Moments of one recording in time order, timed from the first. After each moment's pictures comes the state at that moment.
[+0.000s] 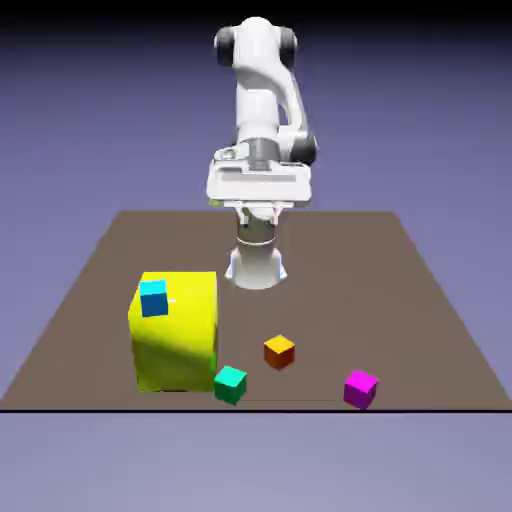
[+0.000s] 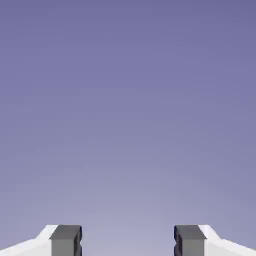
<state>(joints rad) 0.02 -0.53 0.01 -2.78 -0.01 3.01 0.73</state>
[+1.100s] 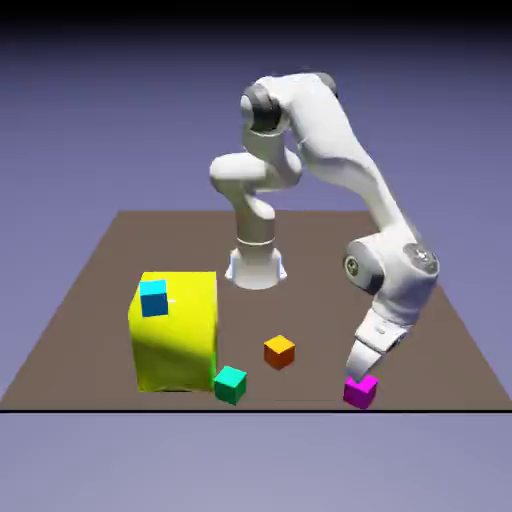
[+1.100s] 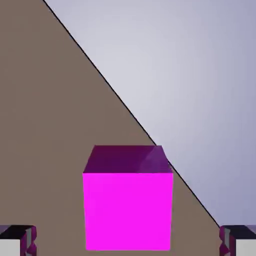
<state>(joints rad) 0.25 0.61 0.19 -1.94 -0.31 2.30 0.52</state>
